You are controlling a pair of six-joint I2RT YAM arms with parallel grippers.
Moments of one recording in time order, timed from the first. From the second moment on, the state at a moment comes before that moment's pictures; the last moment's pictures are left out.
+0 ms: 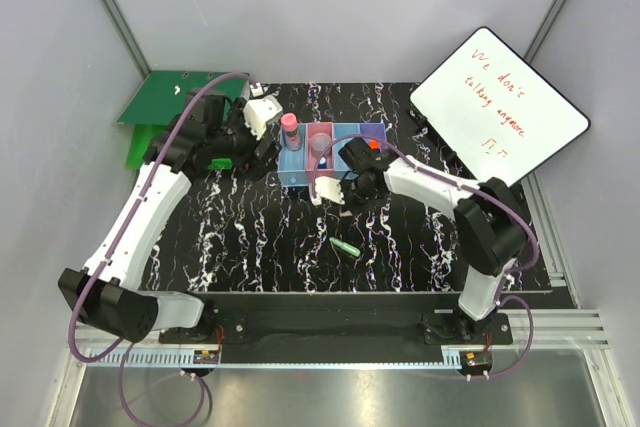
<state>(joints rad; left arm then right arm) -0.31 1.30 1.42 -0.81 0.39 0.49 0.68 1.84 1.31 -0.73 -0.27 -1.02</state>
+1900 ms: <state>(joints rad) -0.41 1.93 1.64 -0.25 1.21 -0.25 0.75 1.43 1.27 -0.48 0.16 -0.90</state>
